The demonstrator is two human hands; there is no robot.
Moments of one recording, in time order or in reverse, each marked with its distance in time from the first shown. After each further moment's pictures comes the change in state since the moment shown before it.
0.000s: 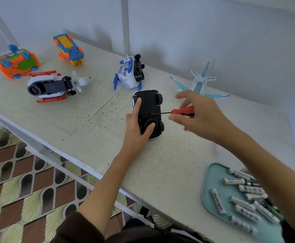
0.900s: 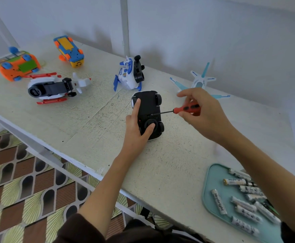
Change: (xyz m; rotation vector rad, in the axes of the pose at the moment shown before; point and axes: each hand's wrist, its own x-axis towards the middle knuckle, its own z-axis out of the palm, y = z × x) left_hand 0.001 -0.005 0.001 -0.064 -0.003 -0.016; right_hand 0.002 0.014 0.007 0.072 0.225 -0.134
